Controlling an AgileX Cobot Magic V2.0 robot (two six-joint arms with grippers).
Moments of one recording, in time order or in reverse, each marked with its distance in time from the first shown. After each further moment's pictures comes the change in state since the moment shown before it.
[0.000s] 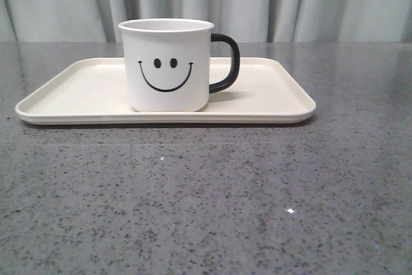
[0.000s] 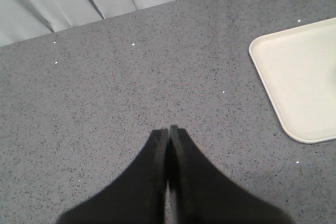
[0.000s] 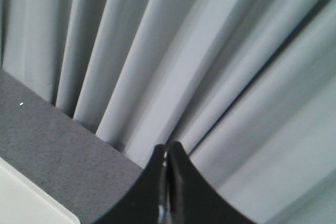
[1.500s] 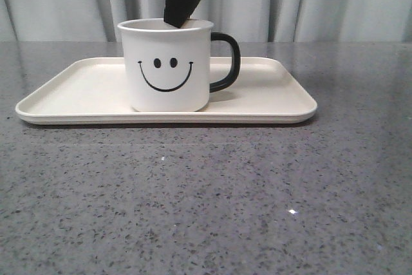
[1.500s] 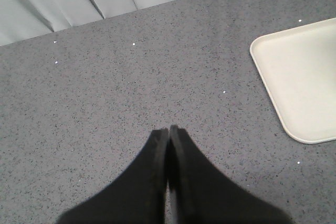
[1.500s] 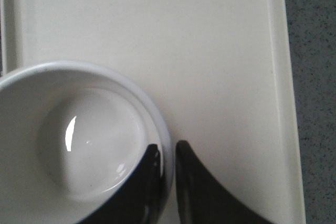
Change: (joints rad) left arm 0.000 0.000 0.000 0.000 0.000 0.000; right arm 0.543 0.739 0.032 -0.082 0.183 -0.401
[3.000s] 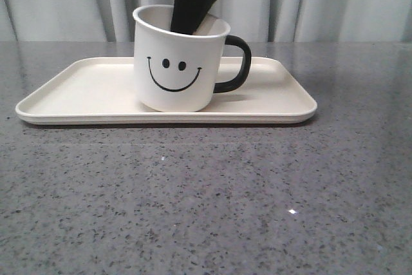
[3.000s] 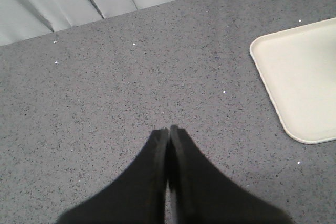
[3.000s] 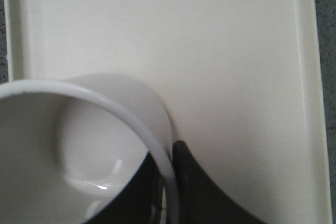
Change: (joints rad) left arm 0.000 0.000 0.000 0.000 0.000 0.000; right arm 0.000 -0.004 0.054 -0.005 0.002 0.000
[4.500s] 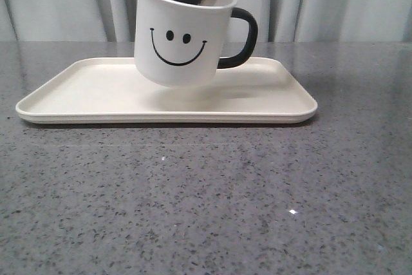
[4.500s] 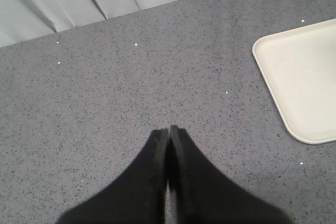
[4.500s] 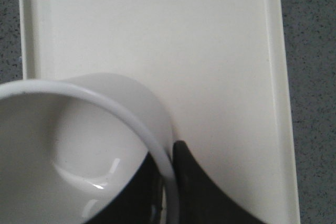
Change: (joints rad) left arm 0.000 0.000 -0.001 0.006 0.000 0.000; right arm 0.000 -0.069 0.000 -0.014 0.004 0.000
